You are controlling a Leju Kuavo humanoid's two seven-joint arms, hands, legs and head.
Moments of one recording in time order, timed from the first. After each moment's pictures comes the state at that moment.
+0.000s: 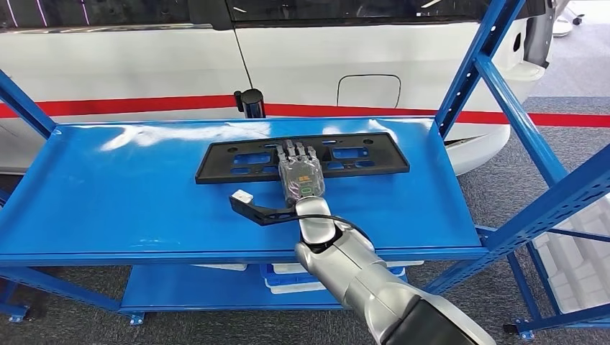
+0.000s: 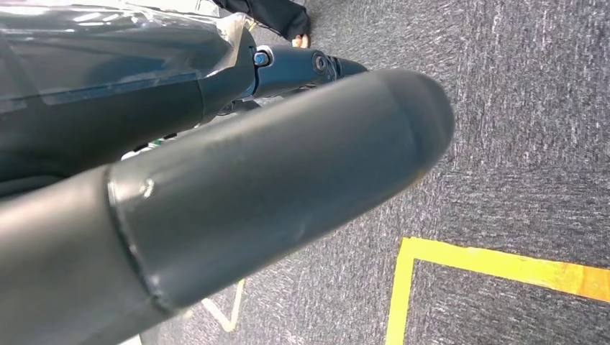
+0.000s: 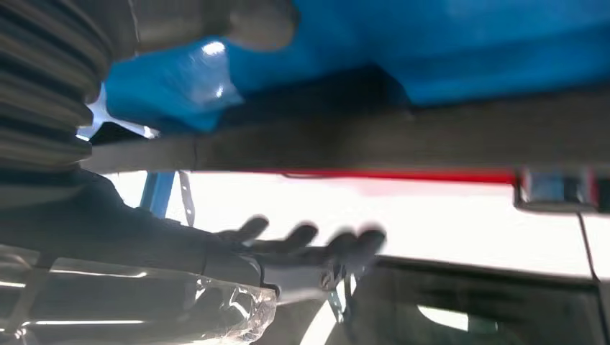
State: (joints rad) left arm -0.05 -0.18 0.48 -0.19 -0.55 0.48 0.37; right arm -0.85 0.34 1.12 -0.33 1.29 -0.42 0.38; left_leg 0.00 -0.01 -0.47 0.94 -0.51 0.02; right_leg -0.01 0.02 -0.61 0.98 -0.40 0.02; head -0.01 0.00
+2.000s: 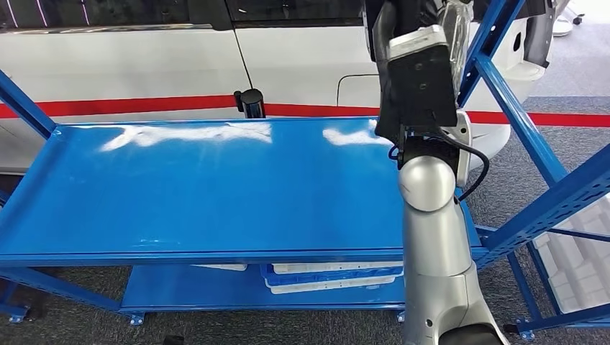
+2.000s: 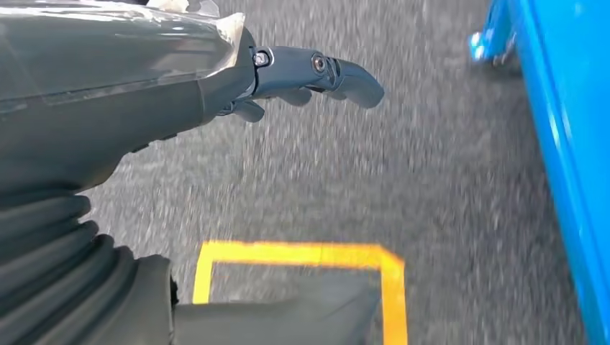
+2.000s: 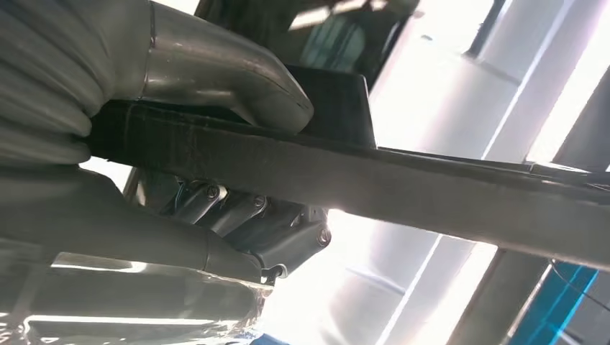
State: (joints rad) left arm -0.07 -0.20 0.61 -0.19 -0.51 0.49 -0.33; right arm -0.74 0.24 0.49 -1.47 0.68 -0.23 -0.15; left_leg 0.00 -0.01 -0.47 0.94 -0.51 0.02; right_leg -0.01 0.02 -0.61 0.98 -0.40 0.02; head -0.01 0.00
